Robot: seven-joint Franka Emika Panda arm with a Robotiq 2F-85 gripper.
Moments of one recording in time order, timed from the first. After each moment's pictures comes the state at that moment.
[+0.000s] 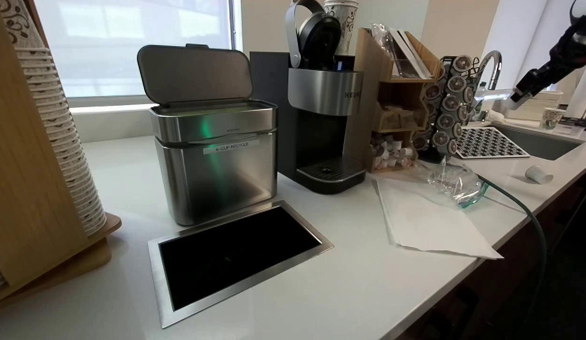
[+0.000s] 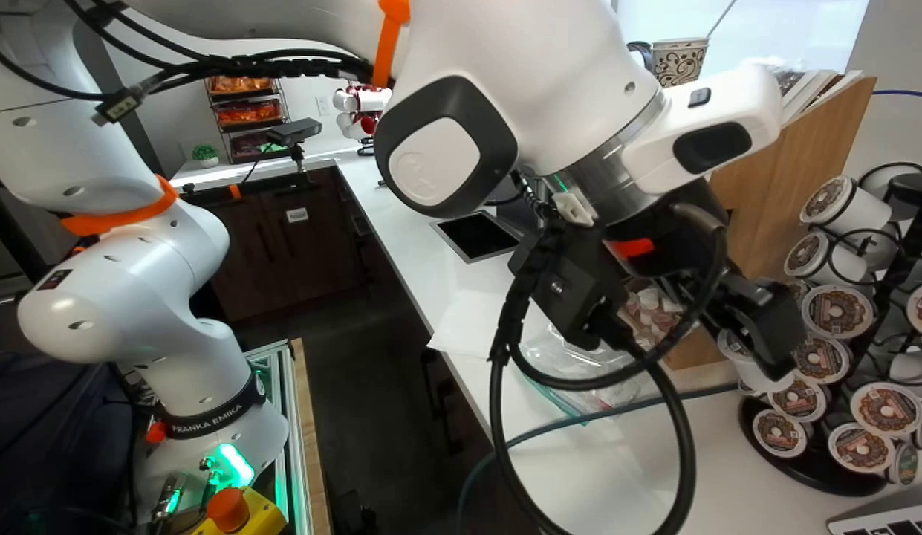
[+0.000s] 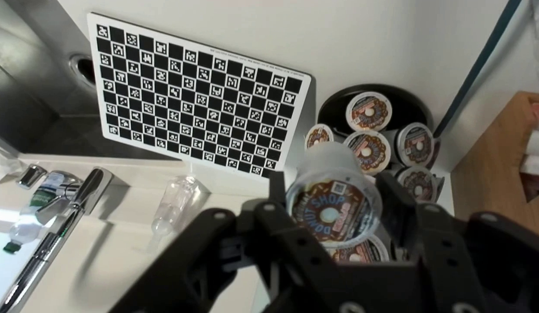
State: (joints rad) arm -0.40 -0.10 -0.31 -2.31 0.12 2.88 -0.62
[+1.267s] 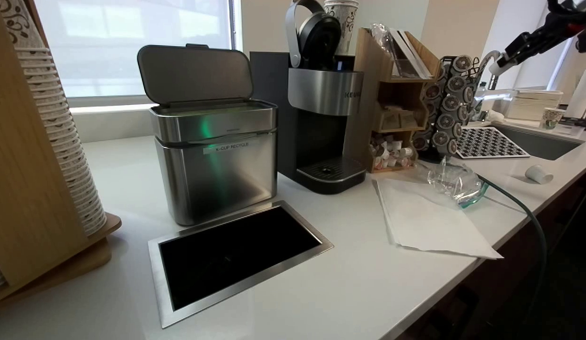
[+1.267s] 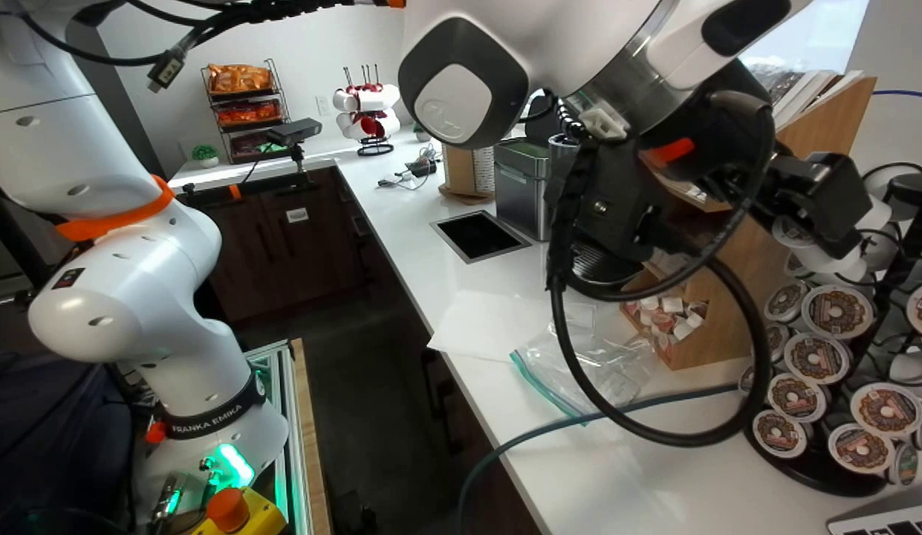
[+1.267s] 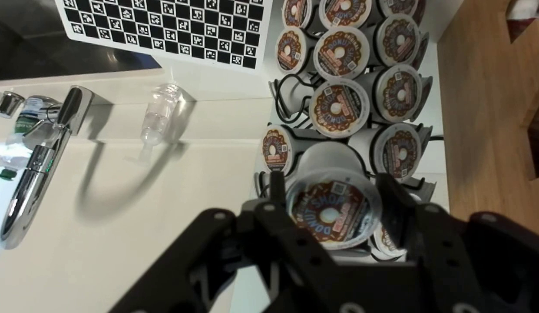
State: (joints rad) arm -0.27 -0.12 -0.35 -2.21 0.50 2.92 -0.84
